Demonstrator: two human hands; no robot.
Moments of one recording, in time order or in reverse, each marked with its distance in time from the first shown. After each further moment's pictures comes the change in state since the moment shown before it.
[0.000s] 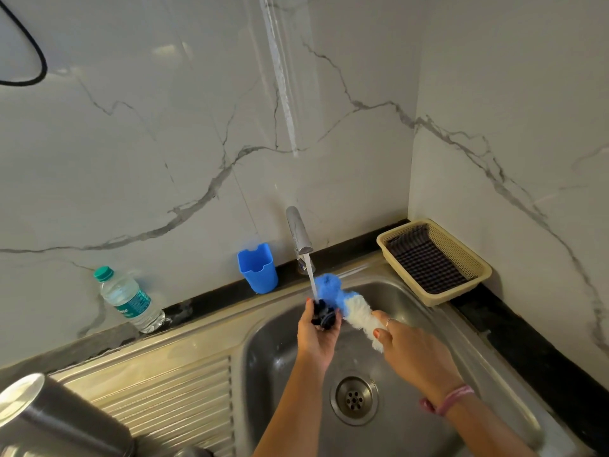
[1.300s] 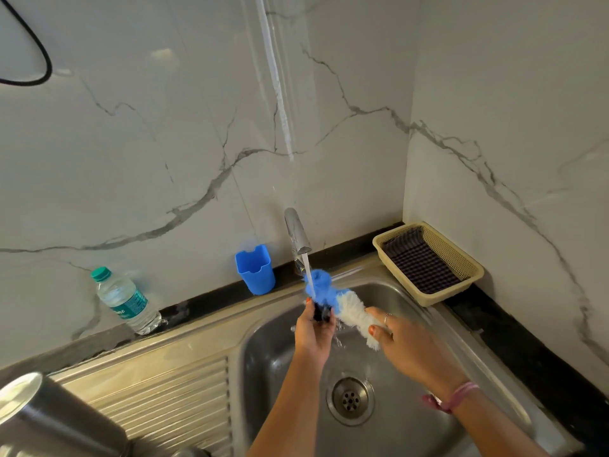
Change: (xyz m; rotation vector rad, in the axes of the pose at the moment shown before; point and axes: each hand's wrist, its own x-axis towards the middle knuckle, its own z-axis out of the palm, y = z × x) left_hand -0.003 0.003 0.005 -0.014 -0.012 -0.010; right_hand 0.001 0.000 -0.006 0.054 -0.066 -0.024
